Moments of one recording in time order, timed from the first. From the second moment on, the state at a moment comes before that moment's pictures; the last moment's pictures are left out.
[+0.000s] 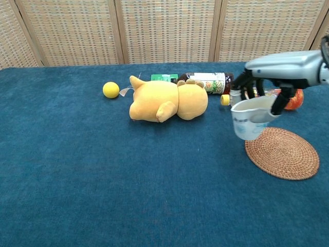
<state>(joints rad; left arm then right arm) -0.29 -1.06 -0.06 -1.84 1.34 1.32 0.20 0.78 -1.20 0.11 -1.66 -1.27 0.79 -0.22</state>
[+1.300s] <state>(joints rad) -0.28 -1.06 -0.06 -1.86 1.33 1.30 0.23 0.71 -1.07 0.04 -1.81 -1.16 0.89 -0.37</state>
